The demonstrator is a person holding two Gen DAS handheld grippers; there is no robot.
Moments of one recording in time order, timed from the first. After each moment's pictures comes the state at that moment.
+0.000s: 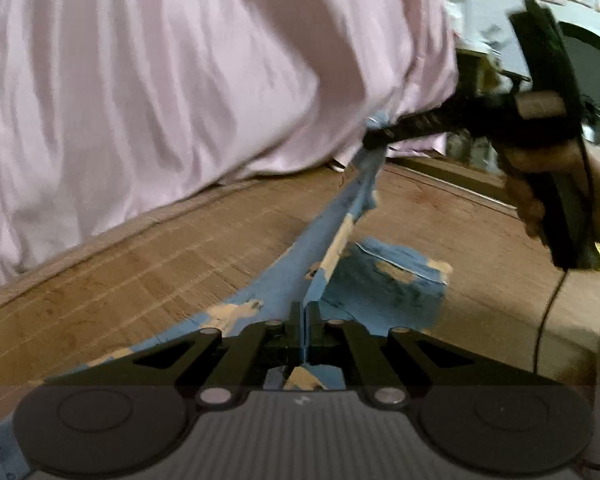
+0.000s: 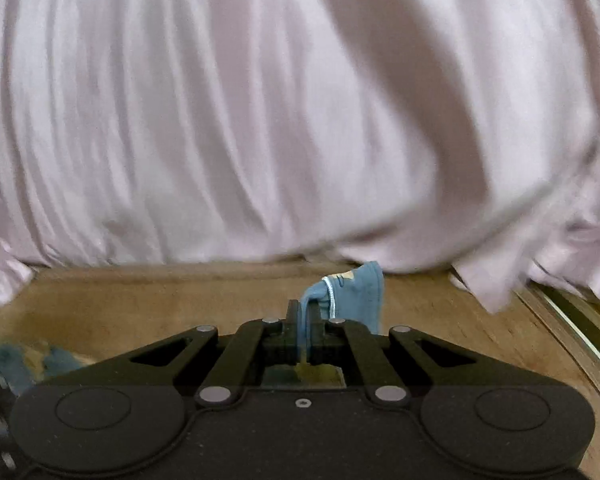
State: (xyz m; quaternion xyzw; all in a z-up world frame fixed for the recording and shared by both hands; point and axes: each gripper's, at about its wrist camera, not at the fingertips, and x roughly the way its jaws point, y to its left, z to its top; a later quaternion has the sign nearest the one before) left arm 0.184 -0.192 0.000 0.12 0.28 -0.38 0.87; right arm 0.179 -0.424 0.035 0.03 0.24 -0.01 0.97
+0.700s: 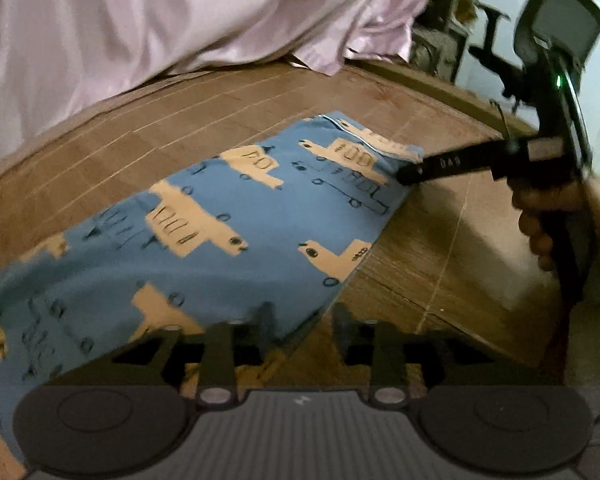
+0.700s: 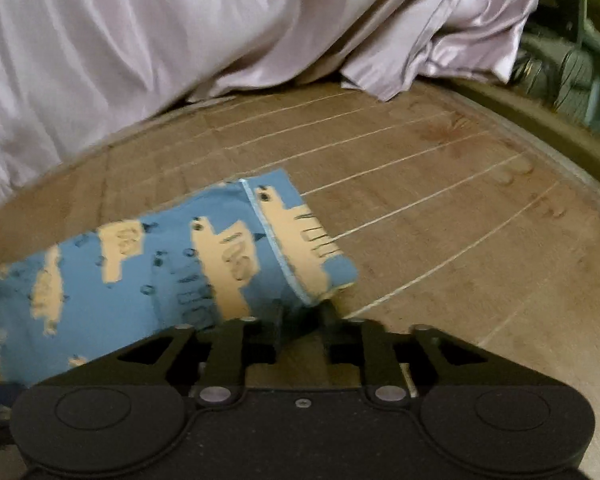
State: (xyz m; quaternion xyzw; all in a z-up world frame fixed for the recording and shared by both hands) left arm 0.183 -0.180 -0.049 0.12 0.41 -0.42 0.80; right arm 0.134 -0.448 -0.063 0.11 0.39 -0.15 0.90
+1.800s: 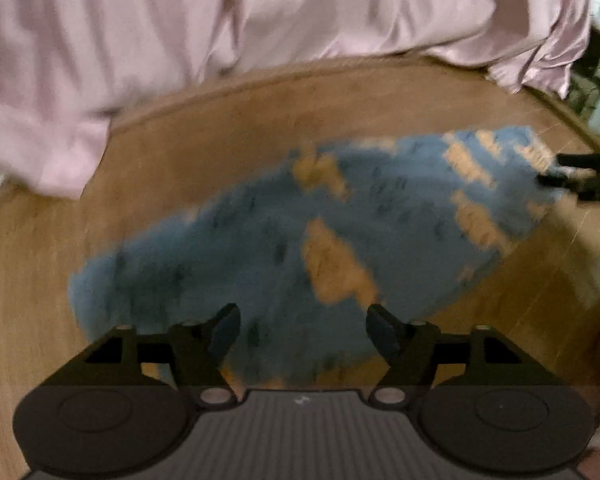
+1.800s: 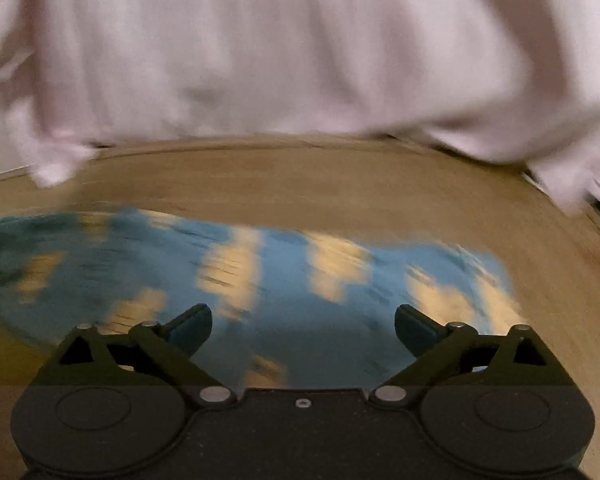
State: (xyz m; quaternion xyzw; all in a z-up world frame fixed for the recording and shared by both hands) left arm 0.201 0.039 0.010 0.09 0.47 -0.23 0.85; right arm 0.150 -0.339 -0.033 -0.02 0.34 0.12 0.93
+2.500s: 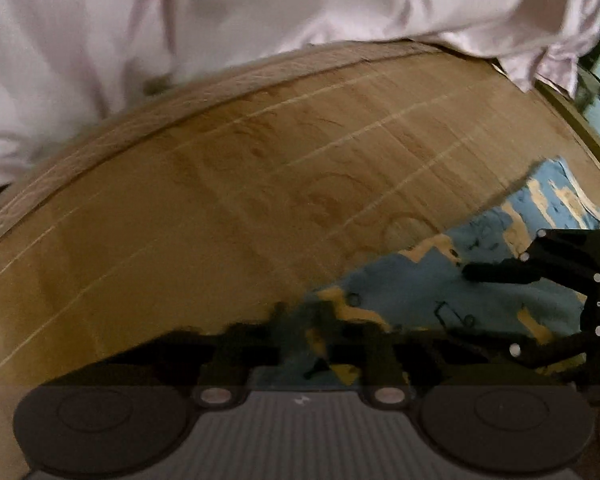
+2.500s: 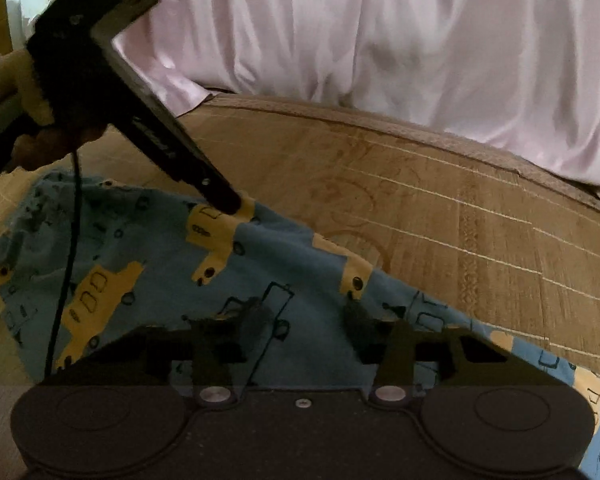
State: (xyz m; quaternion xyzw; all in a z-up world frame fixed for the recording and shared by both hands) left arm 0.385 -0.016 -0.038 0.11 0.52 -0.31 0.79; right arm 0.238 -0.193 -0.067 -0.09 0.38 0.24 0.89
